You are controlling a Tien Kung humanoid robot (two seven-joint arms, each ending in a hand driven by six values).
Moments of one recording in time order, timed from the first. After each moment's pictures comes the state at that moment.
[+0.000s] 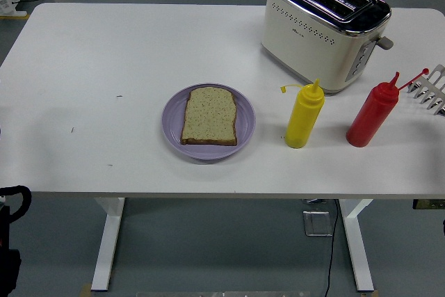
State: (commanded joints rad) left arm -0.11 0.00 -1.89 -1.34 0.55 0.10 -0.12; right arm -0.01 -0.25 1.53 1.45 -0.12 -0.12 0.32
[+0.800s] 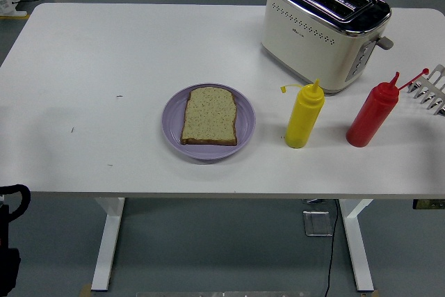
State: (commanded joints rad) left arm -0.12 0.00 -1.89 -1.34 0.55 0.10 -0.12; right arm 0.00 -0.24 1.56 1.44 -0.13 -0.10 0.25
